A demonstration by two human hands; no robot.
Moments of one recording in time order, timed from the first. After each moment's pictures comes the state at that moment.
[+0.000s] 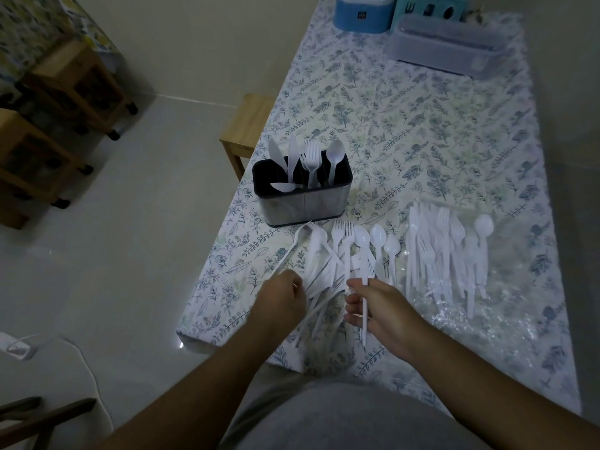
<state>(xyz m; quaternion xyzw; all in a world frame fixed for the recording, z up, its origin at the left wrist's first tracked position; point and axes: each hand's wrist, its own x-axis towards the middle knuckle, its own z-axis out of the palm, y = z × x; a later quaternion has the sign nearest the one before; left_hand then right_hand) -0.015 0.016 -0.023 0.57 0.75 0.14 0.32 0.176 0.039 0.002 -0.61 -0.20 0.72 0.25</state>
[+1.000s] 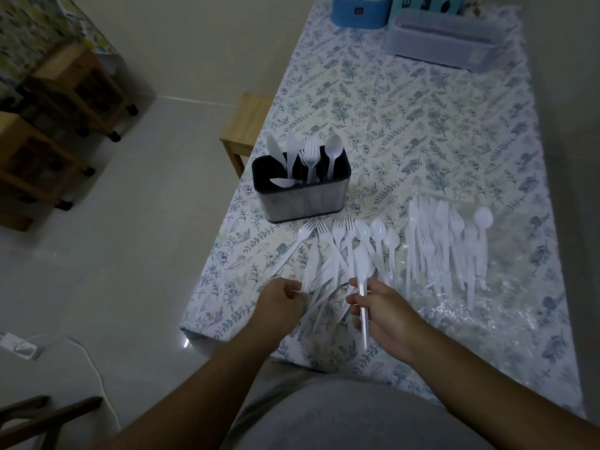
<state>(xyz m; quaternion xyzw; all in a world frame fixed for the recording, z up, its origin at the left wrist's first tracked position) -0.009 -0.002 -0.013 0.35 0.77 0.22 0.49 0.179 0.025 -0.004 -0.63 -0.18 0.72 0.24</state>
